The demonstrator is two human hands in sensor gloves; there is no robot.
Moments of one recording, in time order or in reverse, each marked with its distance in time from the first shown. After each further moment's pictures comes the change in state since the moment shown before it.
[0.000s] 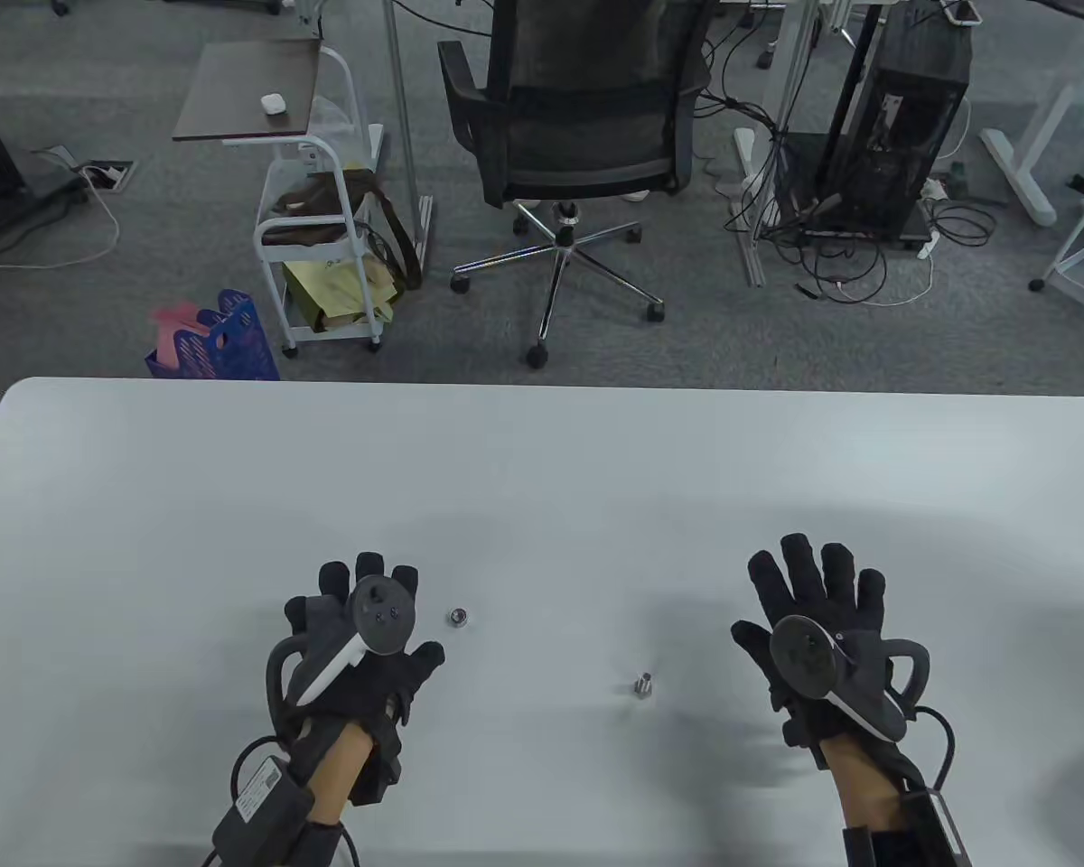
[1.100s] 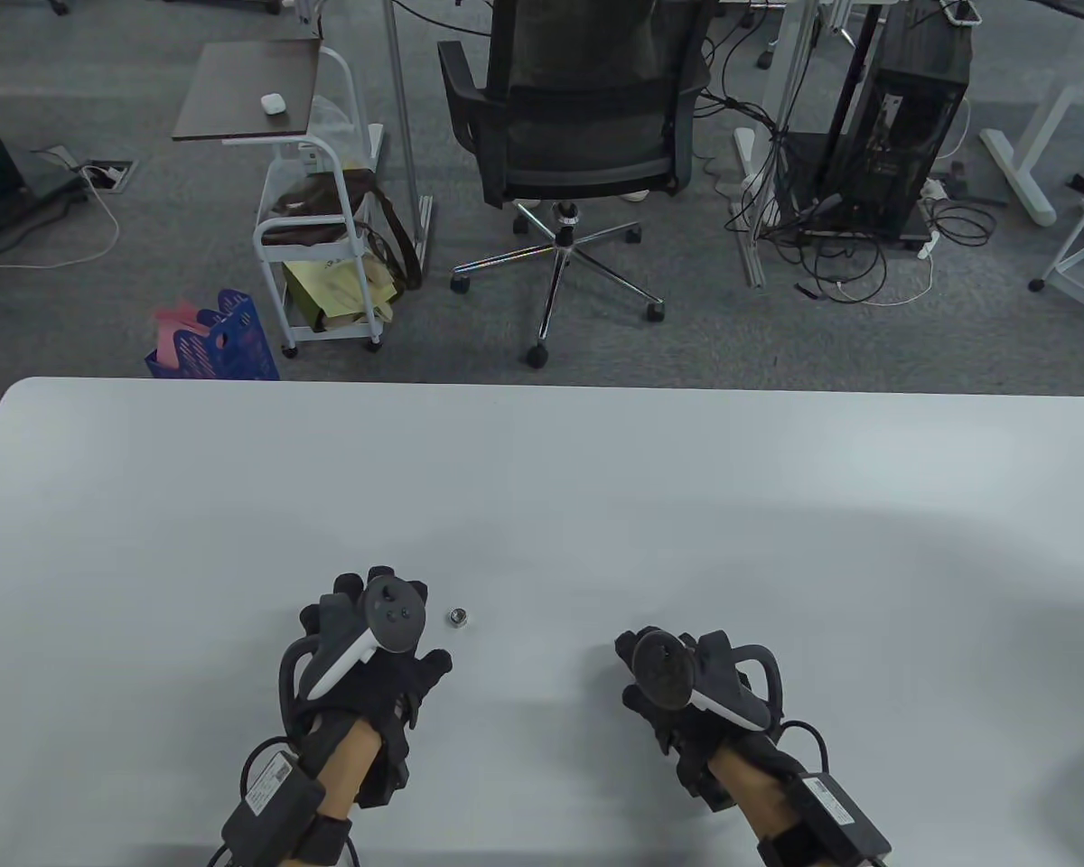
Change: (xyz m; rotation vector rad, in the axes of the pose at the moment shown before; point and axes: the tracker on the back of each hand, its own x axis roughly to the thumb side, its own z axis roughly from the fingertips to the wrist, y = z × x) left_hand 0.006 -0.012 -0.007 -0.086 -0.010 0.009; right_hand 0.112 0.055 0.007 0.344 -0.218 -0.087
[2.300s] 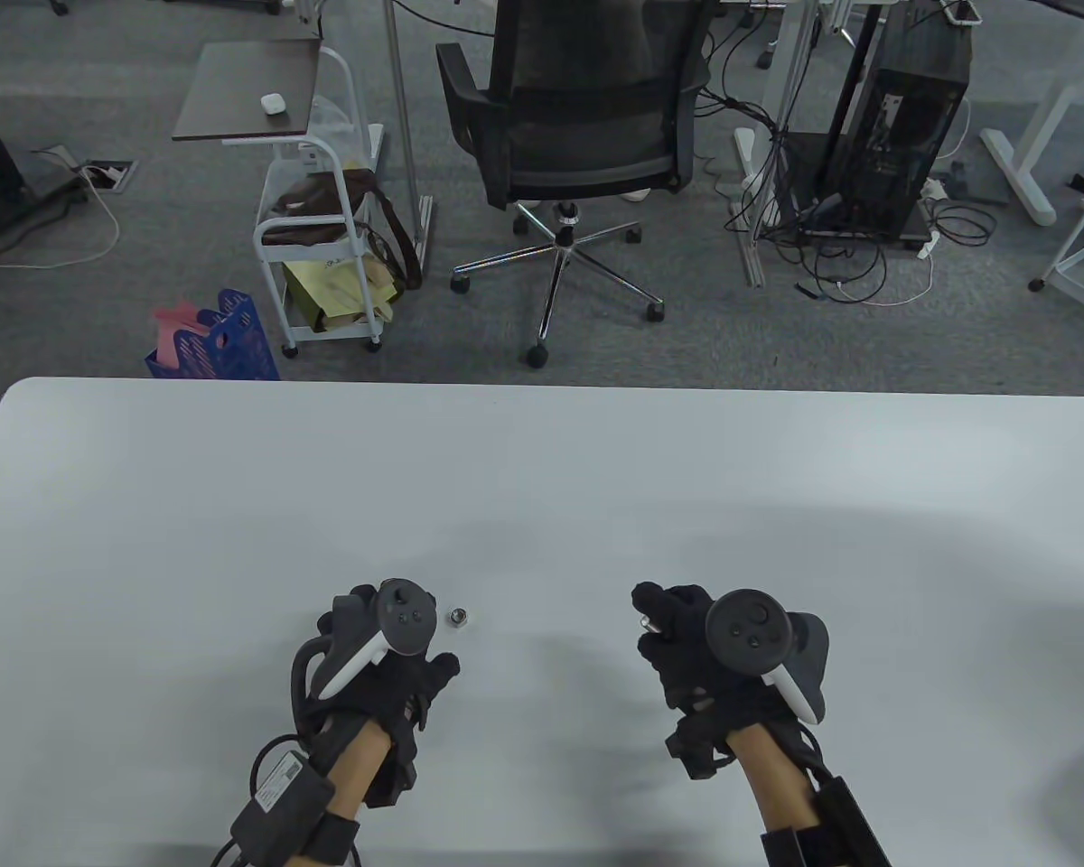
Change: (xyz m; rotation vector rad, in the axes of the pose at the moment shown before) left_hand 0.010 -0.005 -0.005 0.053 -0.046 -0.017; right_hand -0.028 -0.064 0.012 -0.260 0.114 -0.506
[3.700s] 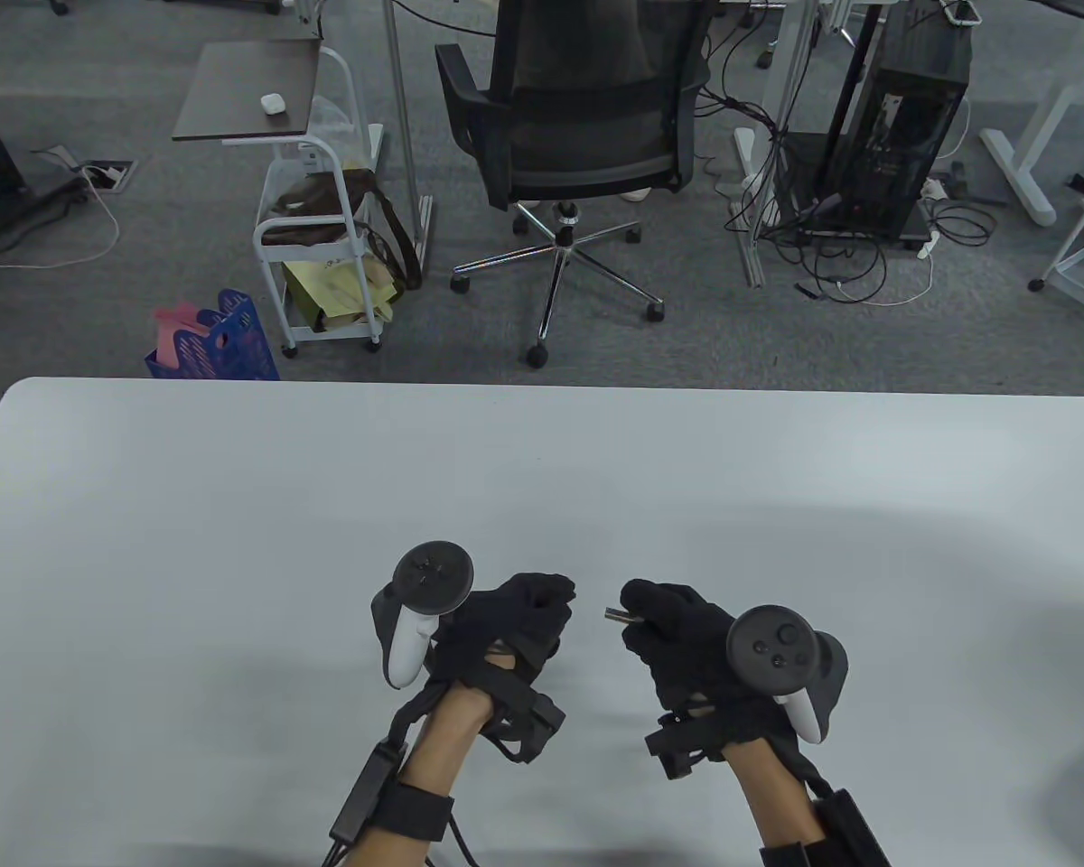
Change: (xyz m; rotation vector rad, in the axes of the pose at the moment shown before) left_hand 0.085 0.007 -0.005 -0.031 -0.272 0.951; right_hand 0.017 -0.010 0.013 -0.103 -0.110 -0.286
